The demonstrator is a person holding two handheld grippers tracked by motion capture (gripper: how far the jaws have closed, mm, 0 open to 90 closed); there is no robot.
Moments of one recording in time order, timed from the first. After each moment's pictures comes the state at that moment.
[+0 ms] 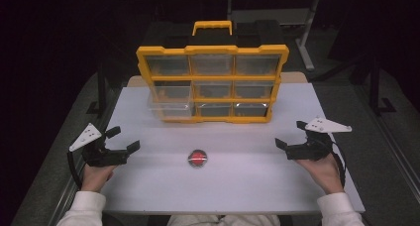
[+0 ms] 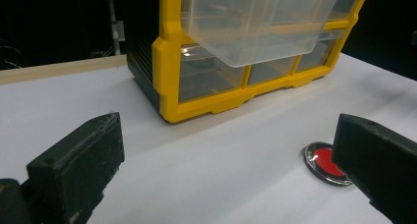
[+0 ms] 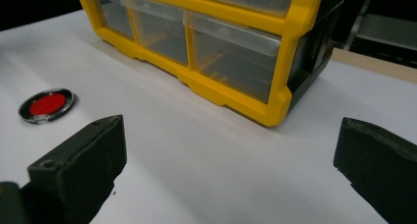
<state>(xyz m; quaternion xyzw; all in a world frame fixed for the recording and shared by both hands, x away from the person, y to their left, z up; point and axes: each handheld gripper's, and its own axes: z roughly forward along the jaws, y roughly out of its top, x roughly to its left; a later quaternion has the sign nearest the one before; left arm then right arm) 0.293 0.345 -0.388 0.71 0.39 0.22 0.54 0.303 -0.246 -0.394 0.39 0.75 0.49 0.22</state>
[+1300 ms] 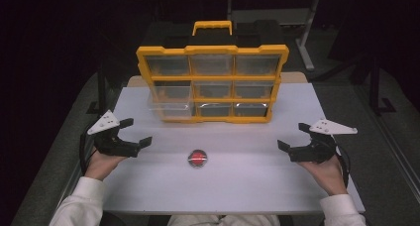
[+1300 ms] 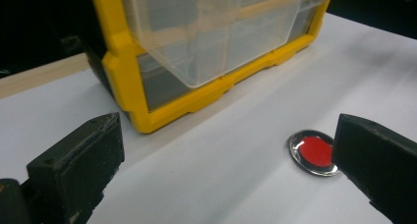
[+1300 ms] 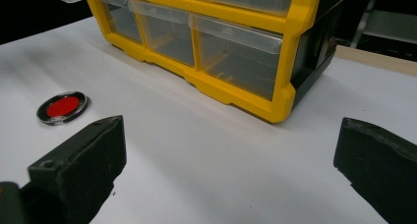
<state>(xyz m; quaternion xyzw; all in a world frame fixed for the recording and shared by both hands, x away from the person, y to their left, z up) 0.317 0.307 -0.359 0.79 0.34 0.19 0.48 0.296 -0.251 -0.393 0.40 0.74 0.50 0.20</state>
